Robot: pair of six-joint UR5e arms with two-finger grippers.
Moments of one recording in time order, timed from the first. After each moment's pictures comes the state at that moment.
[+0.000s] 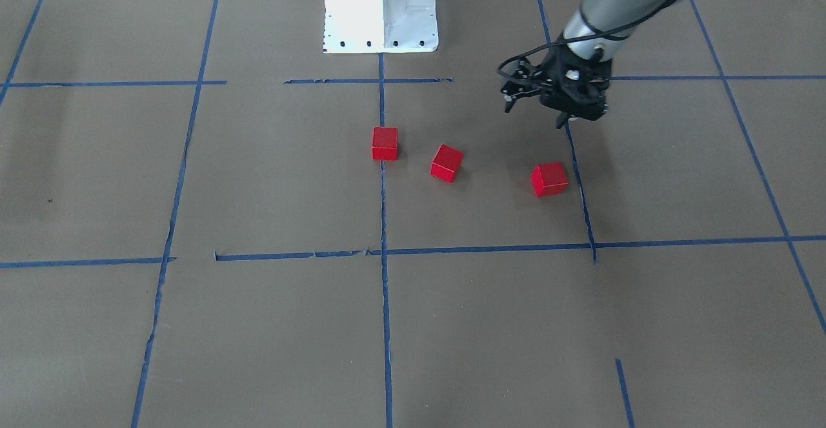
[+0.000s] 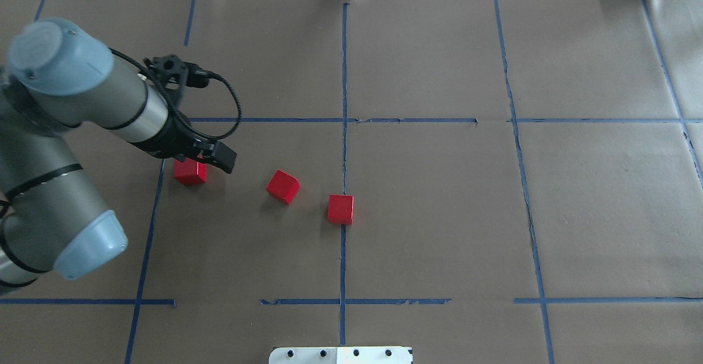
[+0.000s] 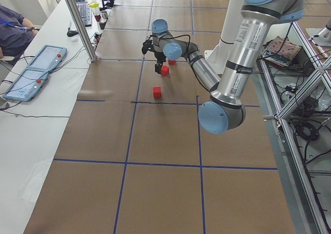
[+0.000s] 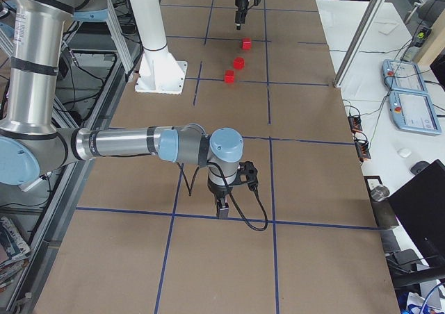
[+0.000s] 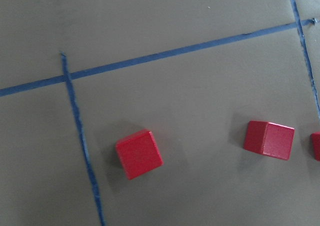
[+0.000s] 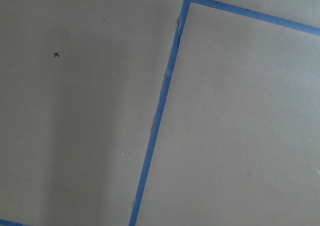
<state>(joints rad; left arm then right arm) -0.69 -2.01 -1.95 -1.59 -2.07 -0.85 1.57 -1.79 1.89 -1.77 2.27 -0.29</state>
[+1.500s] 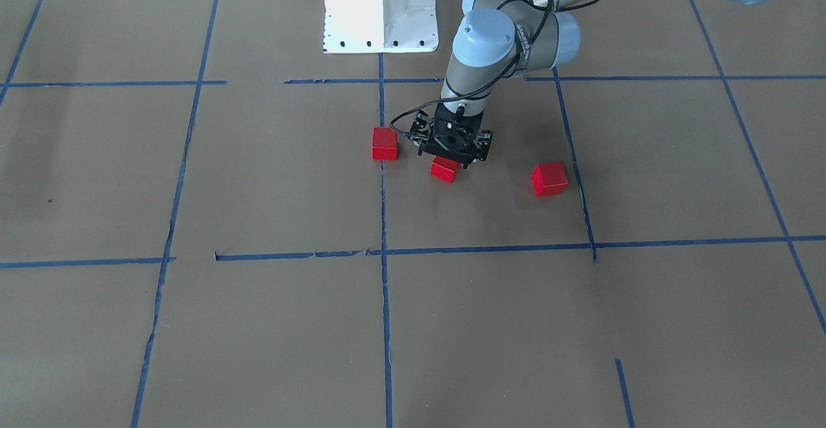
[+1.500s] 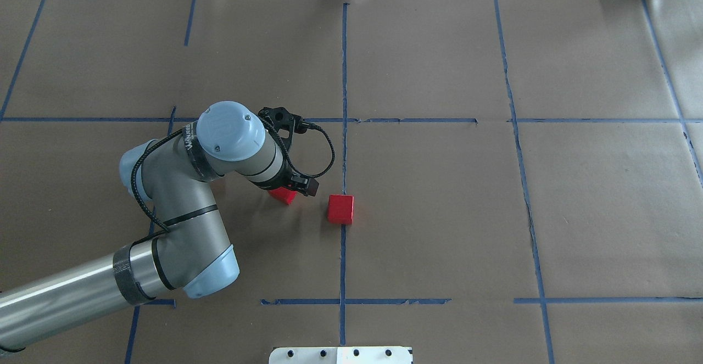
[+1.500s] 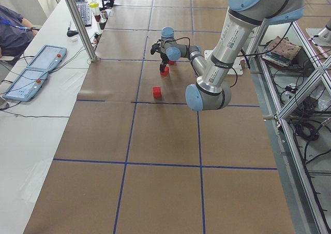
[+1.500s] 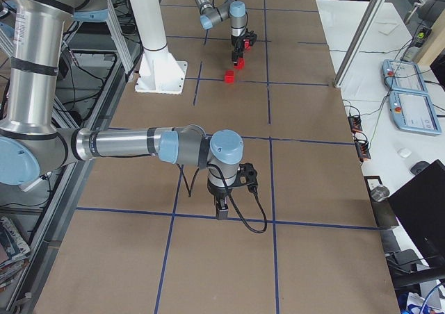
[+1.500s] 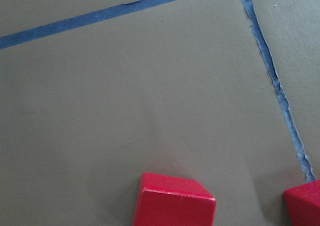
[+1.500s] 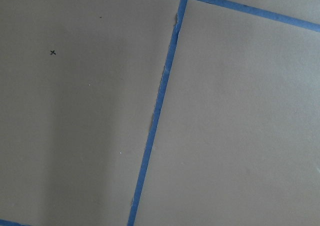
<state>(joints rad) -0.51 -2.19 -1.60 -1.78 -1.88 -0.93 1.57 -1.79 1.88 -1.77 2.27 -0.29</state>
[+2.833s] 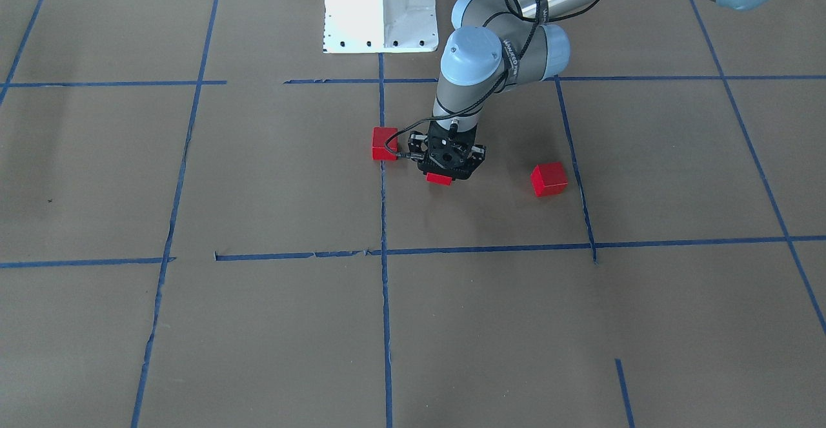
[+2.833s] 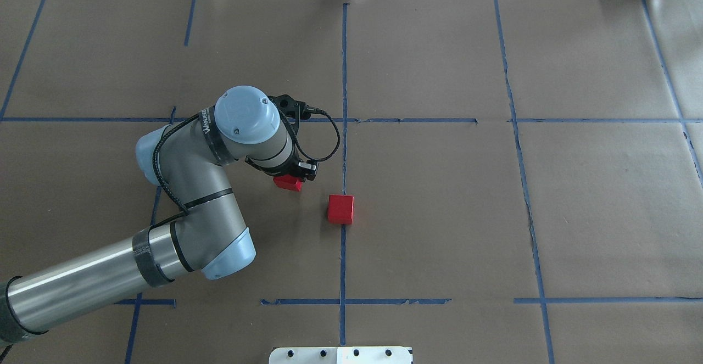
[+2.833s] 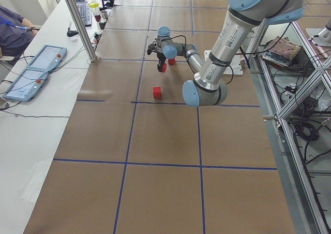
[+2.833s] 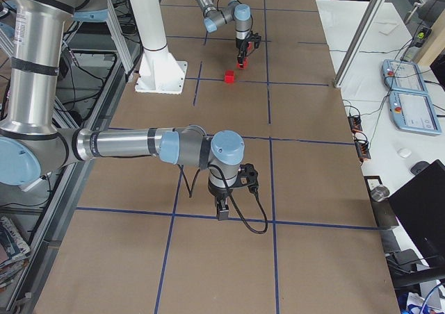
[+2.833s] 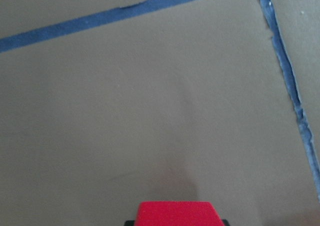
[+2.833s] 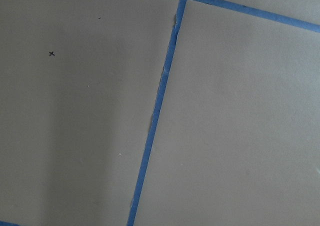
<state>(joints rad) -0.55 -2.27 -1.53 -1.72 -1.88 -1.03 1.57 -1.78 1.87 -1.77 2.27 -0.29</state>
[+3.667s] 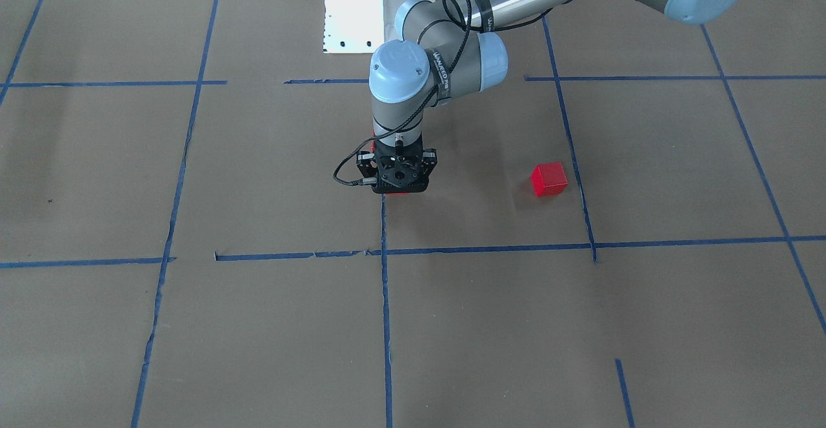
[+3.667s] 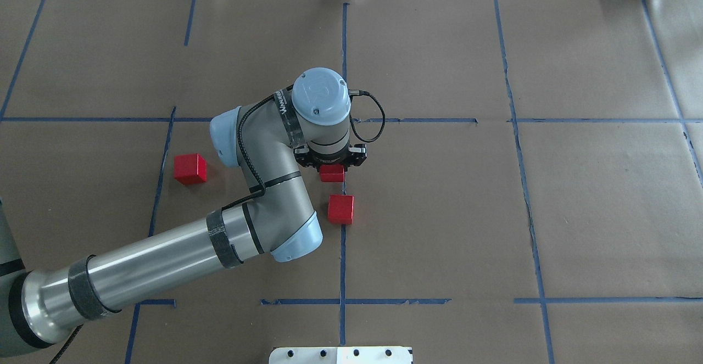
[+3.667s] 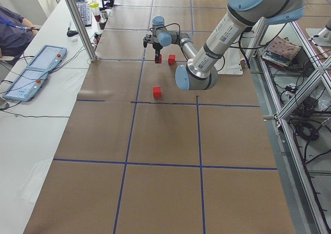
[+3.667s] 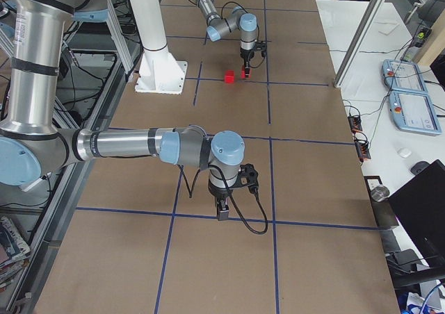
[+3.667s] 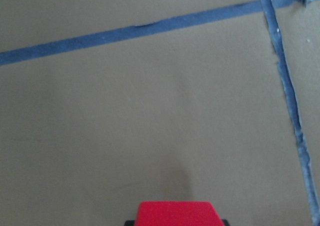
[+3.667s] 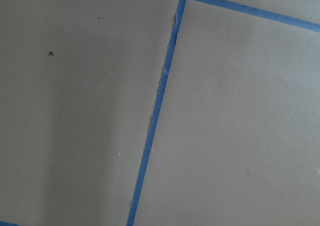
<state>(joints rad) -0.51 -2.48 -1.32 -1.67 -1.88 -1.22 1.57 -1.78 1.87 -1.77 2.27 -0.29</state>
